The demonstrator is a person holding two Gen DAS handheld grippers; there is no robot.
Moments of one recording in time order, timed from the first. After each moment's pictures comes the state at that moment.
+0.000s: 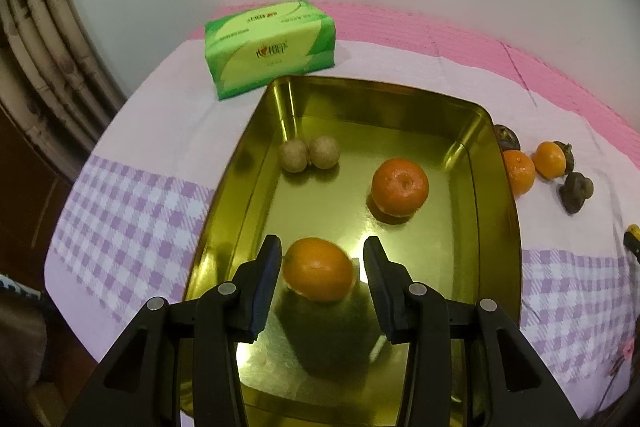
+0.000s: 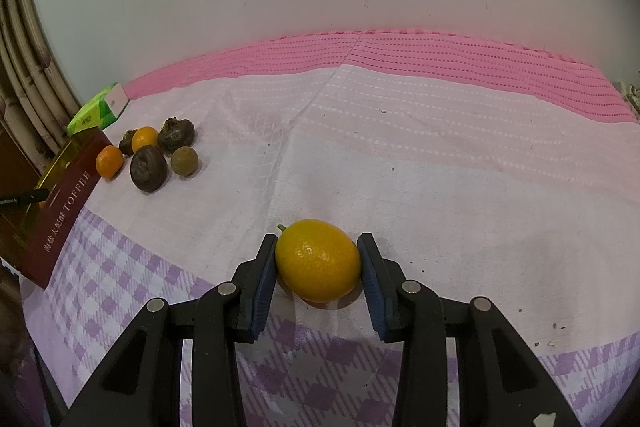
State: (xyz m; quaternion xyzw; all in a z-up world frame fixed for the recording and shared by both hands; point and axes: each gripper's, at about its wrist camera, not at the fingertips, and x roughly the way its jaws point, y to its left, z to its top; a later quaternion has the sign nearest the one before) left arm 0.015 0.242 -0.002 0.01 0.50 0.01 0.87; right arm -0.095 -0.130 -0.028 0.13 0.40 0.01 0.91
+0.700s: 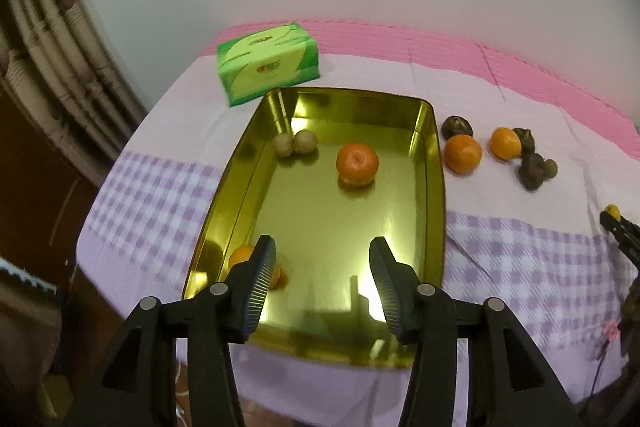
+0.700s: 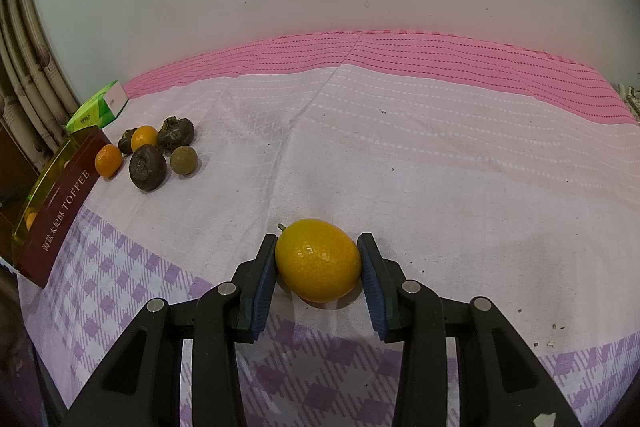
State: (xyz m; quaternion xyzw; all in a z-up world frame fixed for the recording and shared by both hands) left arm -0.051 0.206 0.046 0.02 0.48 0.03 0.87; right arm -0.094 -0.129 -0.028 0.13 0.40 0.00 0.91
